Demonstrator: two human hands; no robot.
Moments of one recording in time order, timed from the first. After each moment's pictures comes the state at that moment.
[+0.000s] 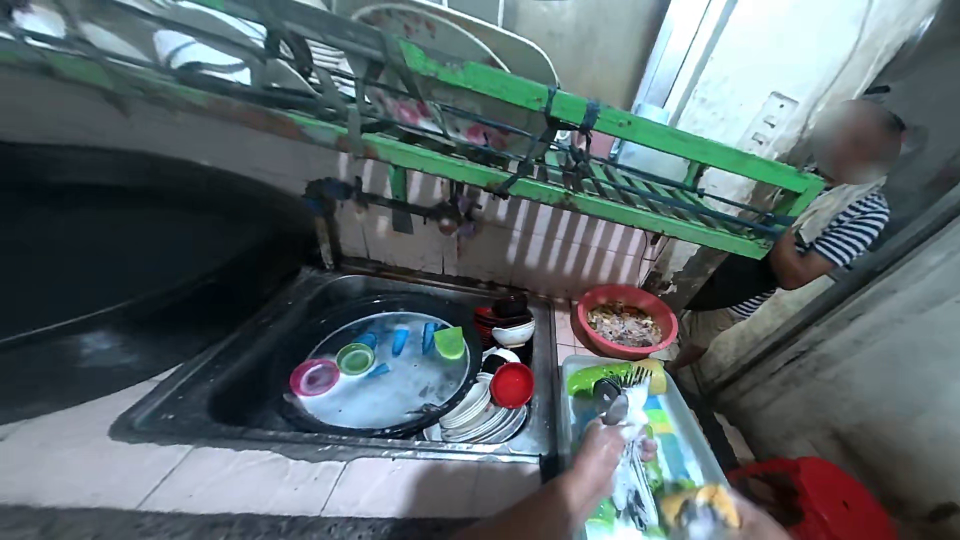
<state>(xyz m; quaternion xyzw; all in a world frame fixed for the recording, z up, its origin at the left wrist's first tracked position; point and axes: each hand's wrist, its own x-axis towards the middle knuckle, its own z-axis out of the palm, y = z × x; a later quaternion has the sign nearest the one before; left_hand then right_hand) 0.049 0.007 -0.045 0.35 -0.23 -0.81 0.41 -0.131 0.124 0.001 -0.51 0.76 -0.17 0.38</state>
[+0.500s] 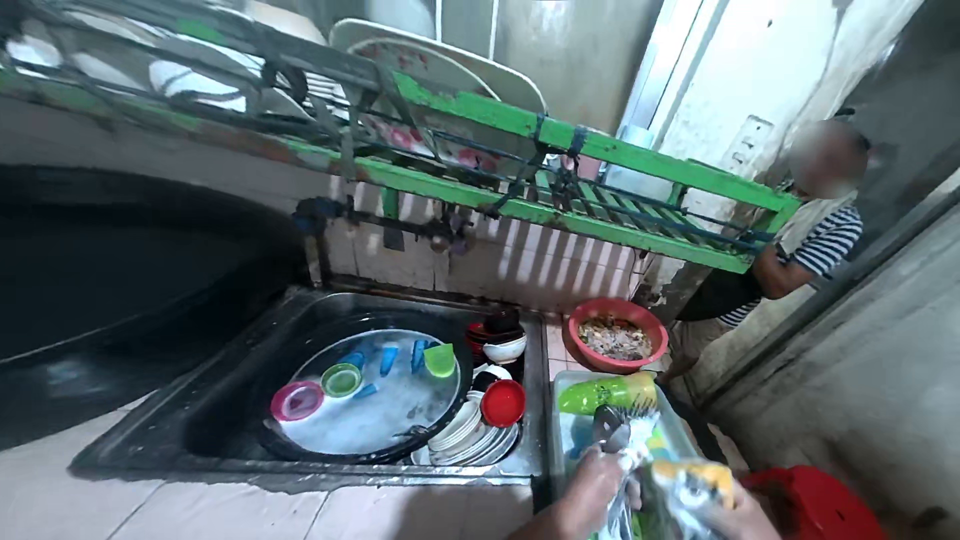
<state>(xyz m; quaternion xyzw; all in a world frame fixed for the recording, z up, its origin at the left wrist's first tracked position) 0.056 0.016 -0.052 0.36 -0.33 -0.80 0.34 -0.105 0.107 0.002 -0.46 0.68 -0.43 0.39</state>
